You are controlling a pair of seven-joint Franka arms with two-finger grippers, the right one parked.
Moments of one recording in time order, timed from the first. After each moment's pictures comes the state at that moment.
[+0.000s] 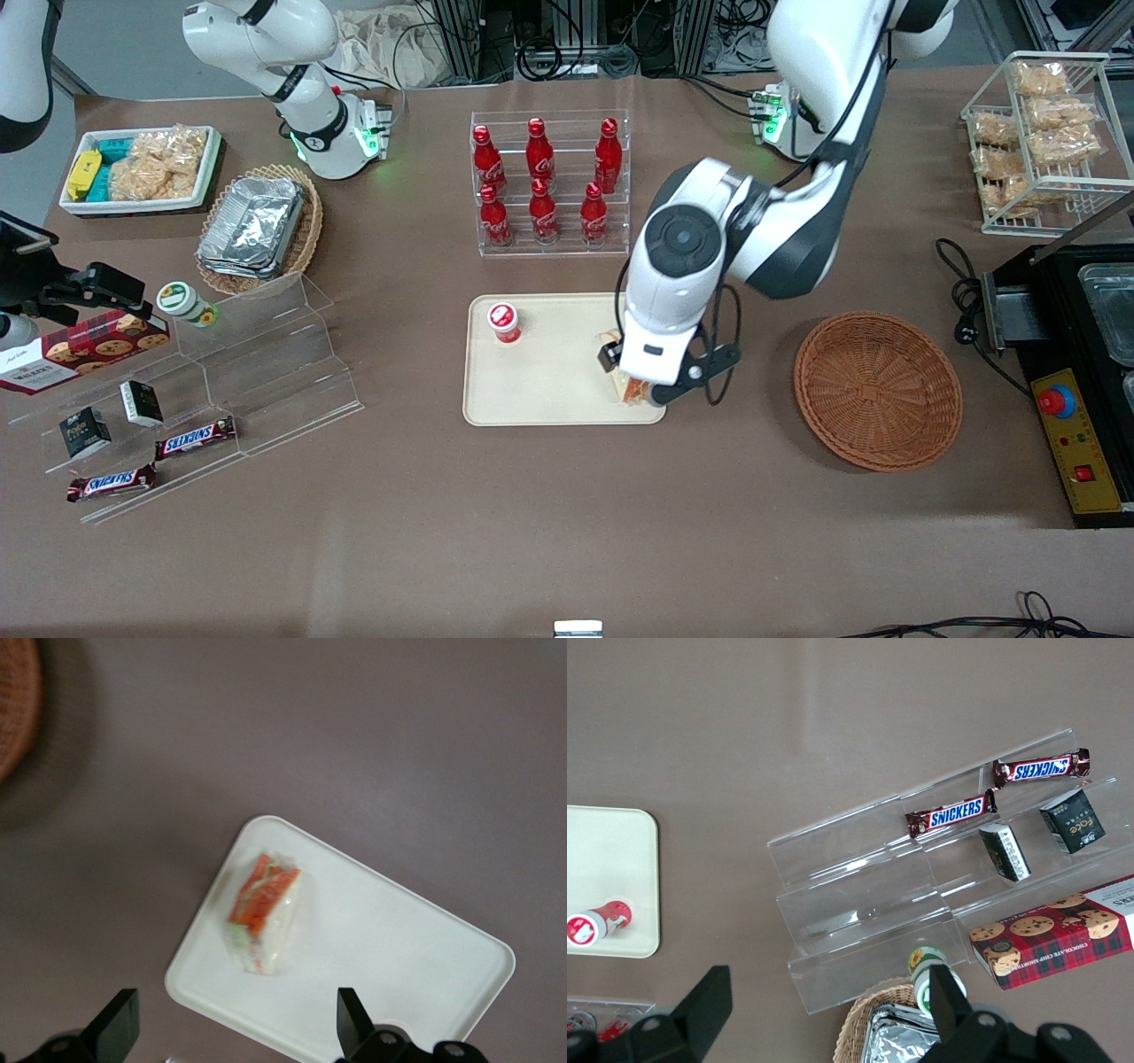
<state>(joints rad) -0.65 0.50 0.08 -1.29 -0.02 1.79 -1.10</state>
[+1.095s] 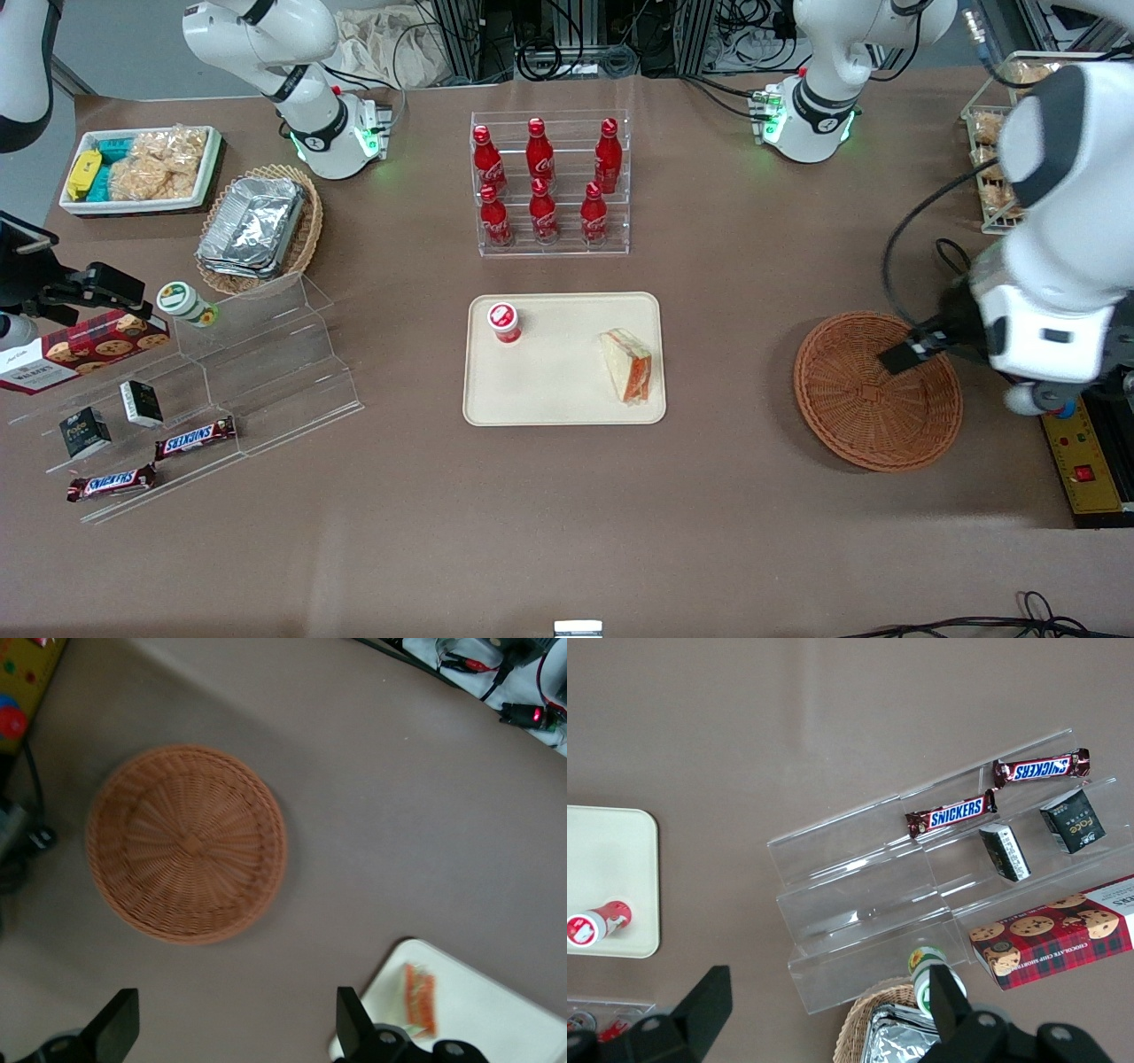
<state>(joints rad) -0.18 0.27 0.07 -1.33 -0.01 1.63 -0.60</state>
